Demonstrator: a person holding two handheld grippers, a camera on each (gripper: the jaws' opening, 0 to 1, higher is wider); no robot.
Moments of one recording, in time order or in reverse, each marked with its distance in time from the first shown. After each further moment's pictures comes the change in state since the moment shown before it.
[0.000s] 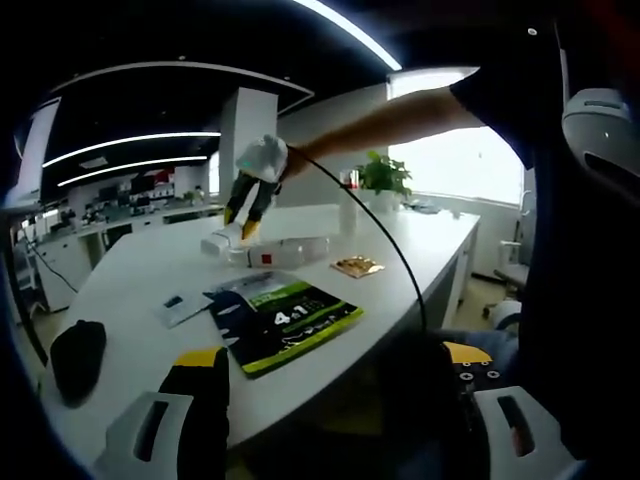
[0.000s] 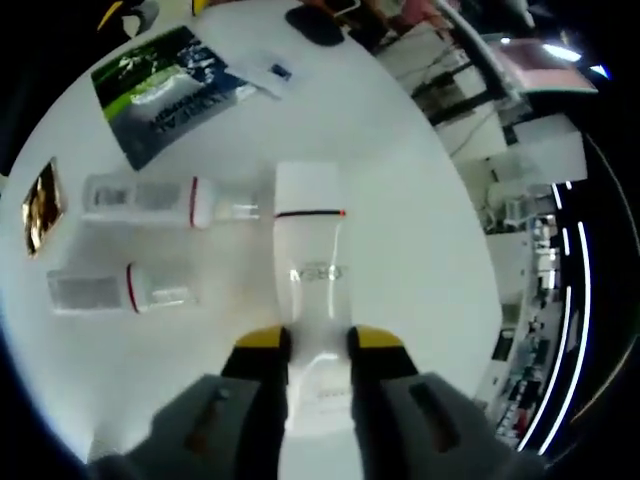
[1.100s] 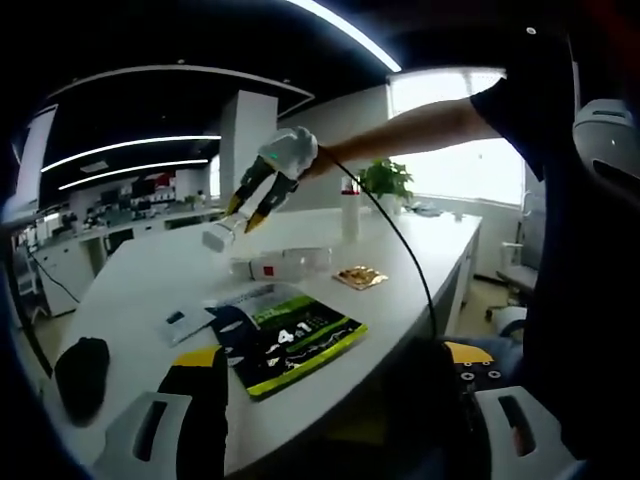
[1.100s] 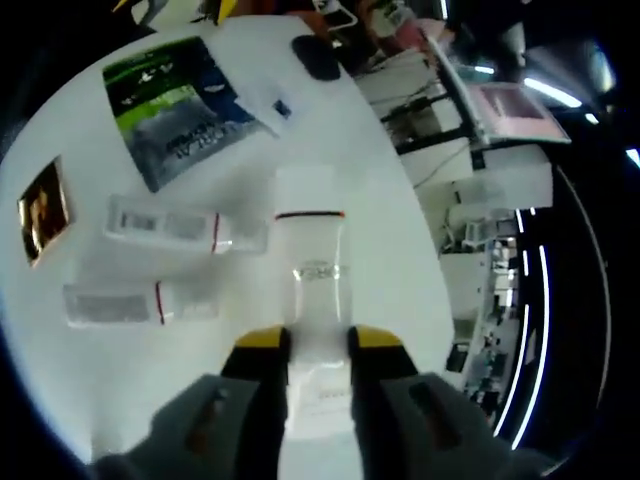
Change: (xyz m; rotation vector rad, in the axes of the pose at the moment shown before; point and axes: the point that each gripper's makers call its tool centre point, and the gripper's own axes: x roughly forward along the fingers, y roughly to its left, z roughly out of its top) left arm 0.006 0.004 0.019 0.012 -0.020 0.012; right arm -0.044 -0.003 0.027 -0.074 -0.031 -0.193
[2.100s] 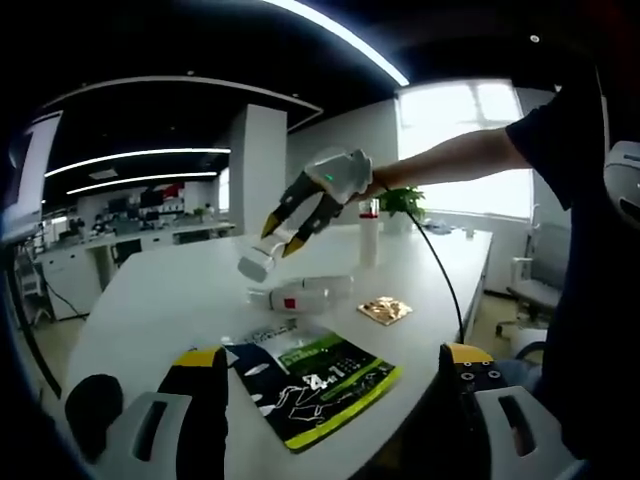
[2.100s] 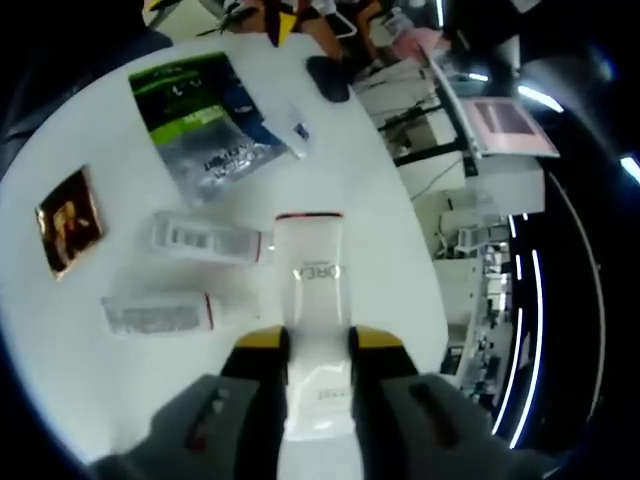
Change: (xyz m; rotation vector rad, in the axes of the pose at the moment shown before) left arm 0.016 0.026 0.033 -0.009 -0.063 0.027; right arm -0.027 0.021 0.016 -0.019 -0.023 -0.043
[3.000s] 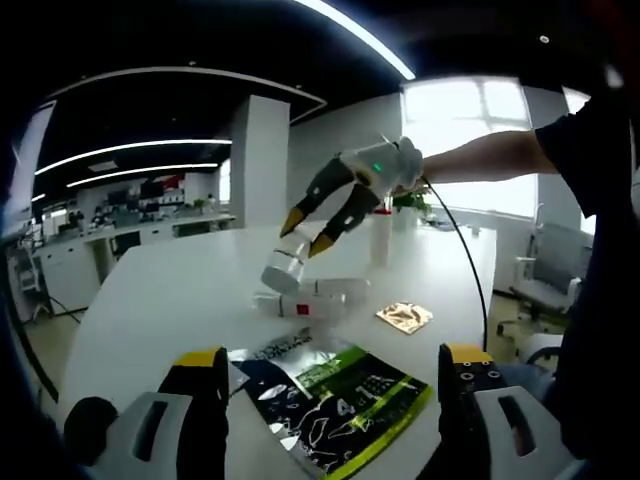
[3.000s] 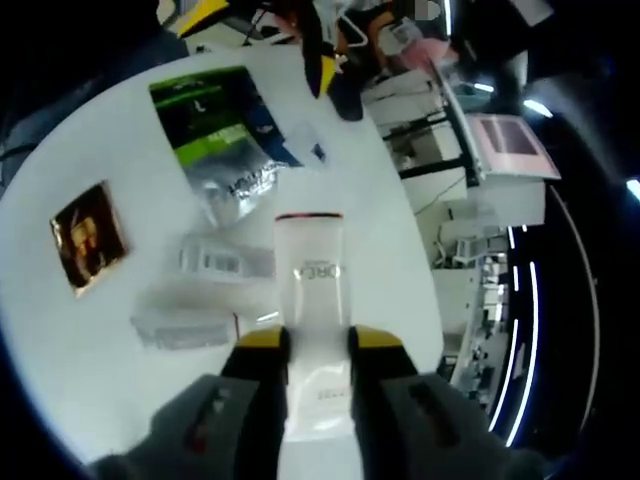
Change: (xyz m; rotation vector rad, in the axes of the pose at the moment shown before) left arm 0.031 0.025 0.012 -0.012 0.035 -0.005; right arm -0.012 0.013 0.023 -0.038 -0.018 0.001
